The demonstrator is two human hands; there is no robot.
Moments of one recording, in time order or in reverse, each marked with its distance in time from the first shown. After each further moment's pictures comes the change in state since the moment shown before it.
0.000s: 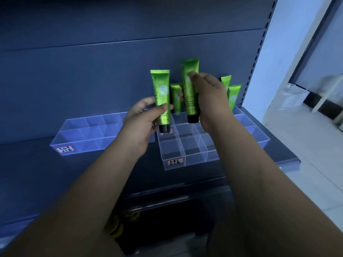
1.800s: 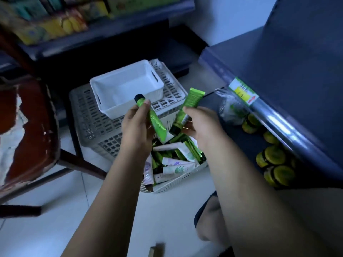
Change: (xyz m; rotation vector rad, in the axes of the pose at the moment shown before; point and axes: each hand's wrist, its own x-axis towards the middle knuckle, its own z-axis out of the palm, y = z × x) left_hand -0.453 -0.061 -0.443 -0.427 1.520 0.187; right_hand -0.444 0.273 0.425 -0.379 -1.060 0.940
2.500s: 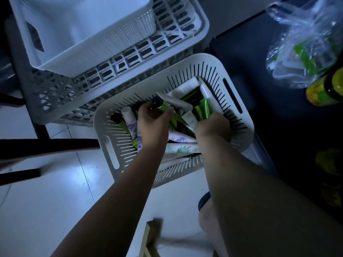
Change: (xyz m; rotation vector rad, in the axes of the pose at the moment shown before) left_hand 0.104 -0.203 -0.043 0.597 0.417 -0.124; right_hand 0.166 0.171 -0.040 -1.022 0.172 0.280
